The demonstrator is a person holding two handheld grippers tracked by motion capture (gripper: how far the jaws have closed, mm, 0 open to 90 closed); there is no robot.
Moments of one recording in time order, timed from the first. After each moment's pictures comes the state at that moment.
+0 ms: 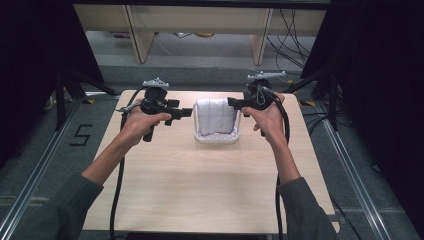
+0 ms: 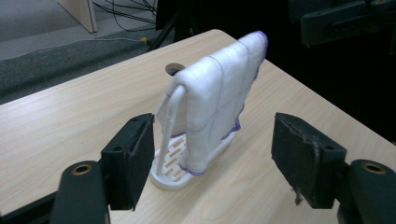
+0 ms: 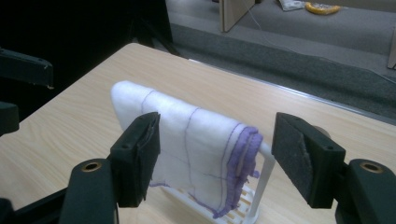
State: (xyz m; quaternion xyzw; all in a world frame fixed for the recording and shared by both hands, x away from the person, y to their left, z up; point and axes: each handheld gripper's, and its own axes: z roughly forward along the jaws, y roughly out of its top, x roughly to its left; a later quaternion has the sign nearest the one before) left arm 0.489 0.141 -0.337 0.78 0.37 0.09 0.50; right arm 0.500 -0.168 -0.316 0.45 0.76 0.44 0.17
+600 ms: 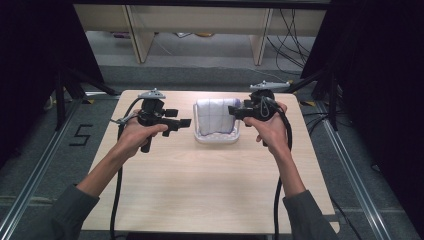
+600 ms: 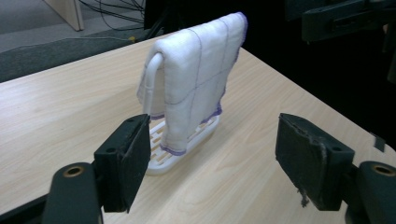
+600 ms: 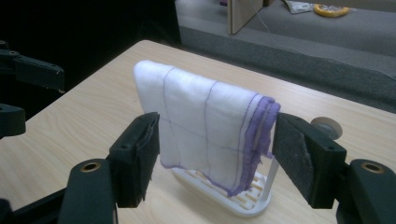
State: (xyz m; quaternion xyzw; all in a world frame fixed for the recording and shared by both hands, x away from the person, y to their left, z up) left arm 0.467 0.149 -0.352 0.77 0.36 0.07 0.52; right arm 0.473 -0.173 -0.325 0.44 0.76 0.45 0.16
